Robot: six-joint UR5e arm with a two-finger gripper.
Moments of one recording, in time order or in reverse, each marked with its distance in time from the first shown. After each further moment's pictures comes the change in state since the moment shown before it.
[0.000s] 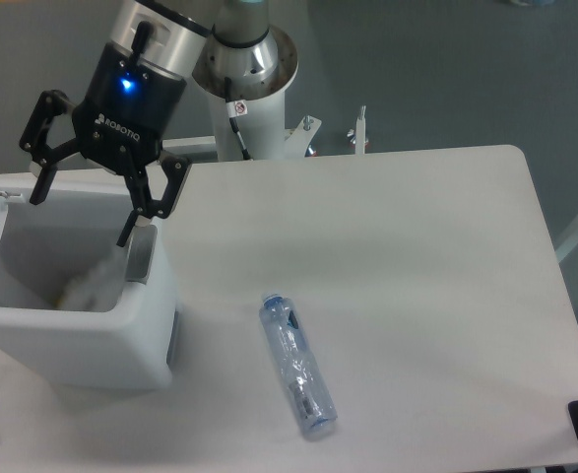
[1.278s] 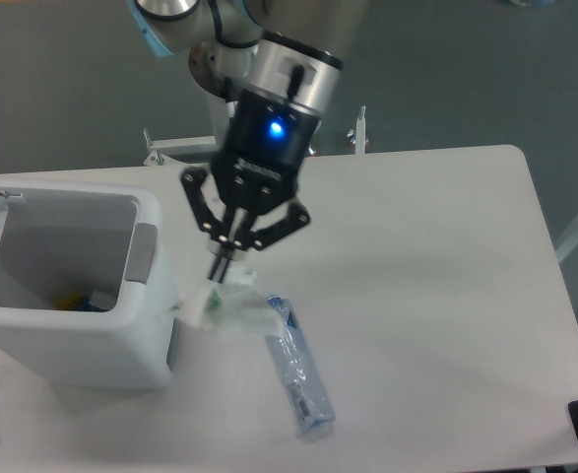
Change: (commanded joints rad) arm 0.094 0.006 0.049 -0.012 -0.012 0.005
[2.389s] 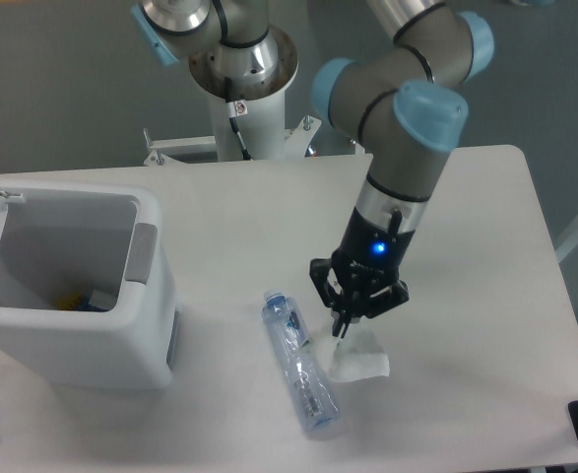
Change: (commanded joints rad) arm 0.187 -0.169 -0.088 0.003 0.088 0.264
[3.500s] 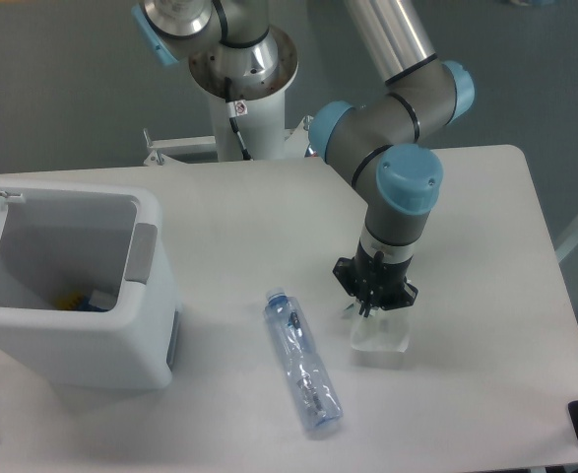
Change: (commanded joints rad) arm 0.047 -0.167 -0.095 0.000 0.290 0.380
